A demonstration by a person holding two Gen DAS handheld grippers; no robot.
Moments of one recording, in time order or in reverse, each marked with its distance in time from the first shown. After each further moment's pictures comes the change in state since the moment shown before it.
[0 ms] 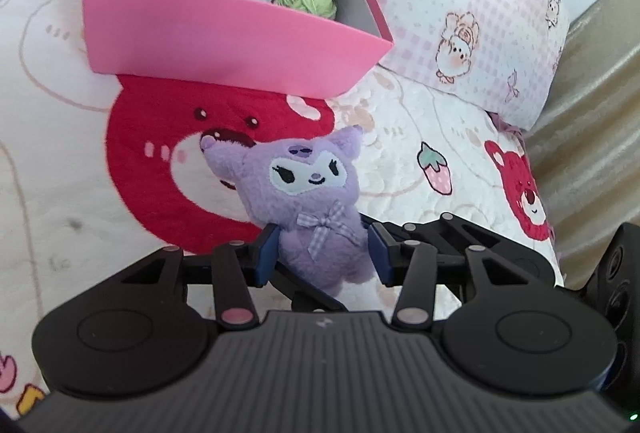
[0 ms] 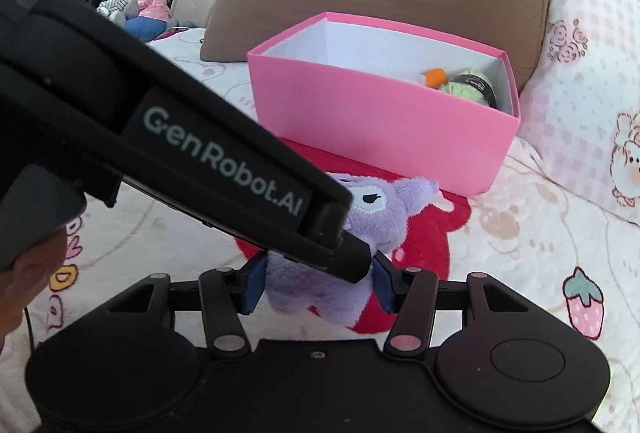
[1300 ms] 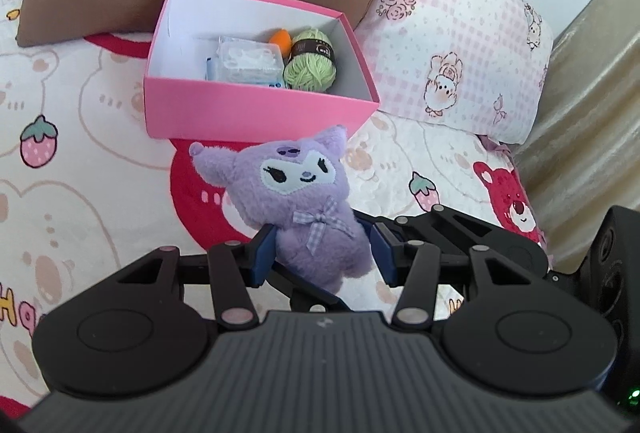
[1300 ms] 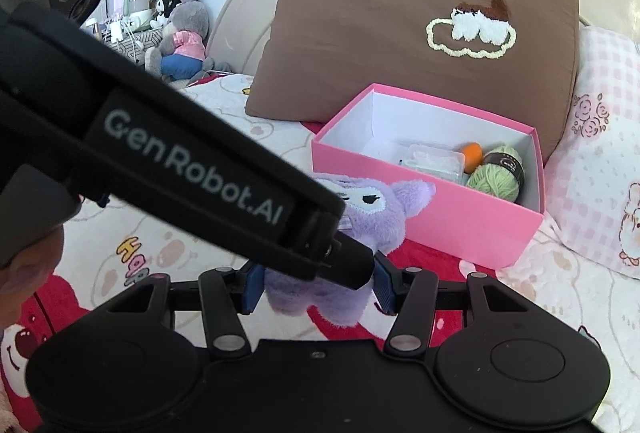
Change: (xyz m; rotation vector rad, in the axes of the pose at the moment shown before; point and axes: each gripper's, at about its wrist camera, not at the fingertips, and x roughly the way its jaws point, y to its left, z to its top) left arm -0.102 -0.012 0.021 0.061 -0.062 0.048; right arm -0.043 0.029 0.058 -0.025 -0.088 0.071
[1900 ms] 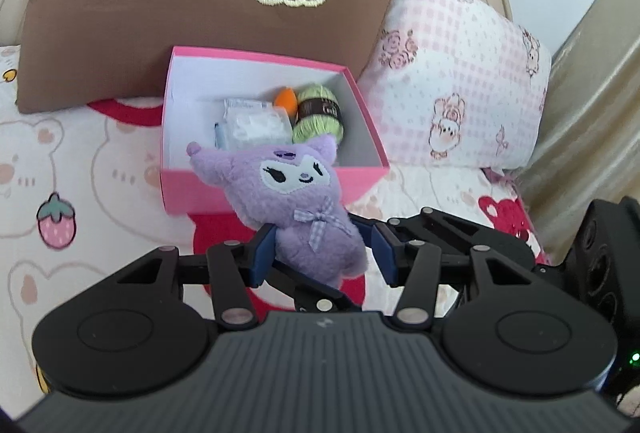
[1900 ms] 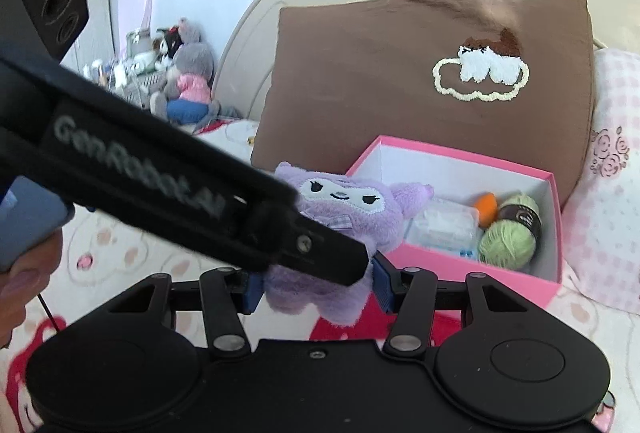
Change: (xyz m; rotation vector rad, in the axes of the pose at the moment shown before) left arm -0.011 0.015 0.074 0.054 -0.050 0.002; right arm 0.028 -0.031 0.056 0.067 -0.096 0.064
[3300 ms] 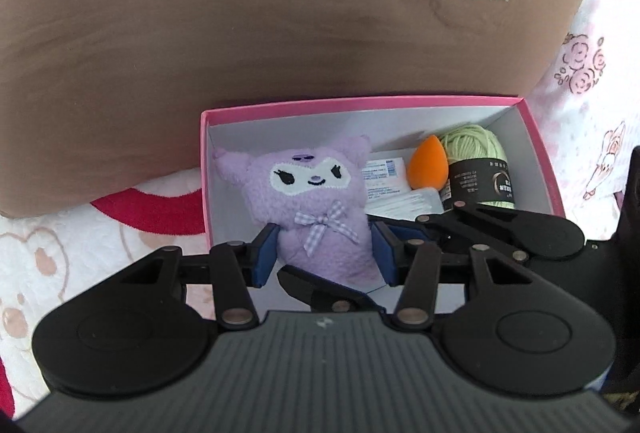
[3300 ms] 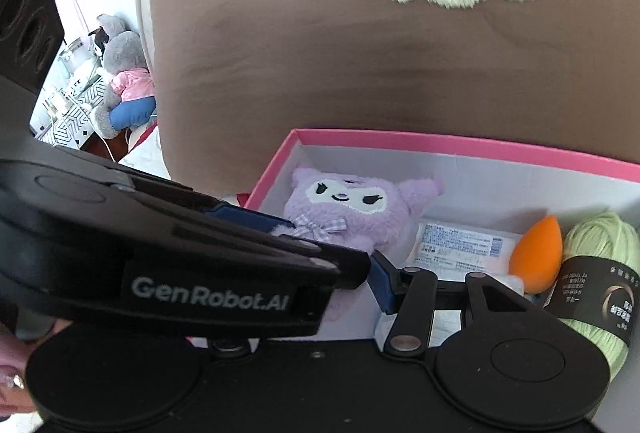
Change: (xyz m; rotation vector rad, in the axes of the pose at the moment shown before) left arm 0.208 0.095 0.161 0.032 0.247 0.213; right arm 0.227 -0.119 0.077 0.276 0.251 0.104
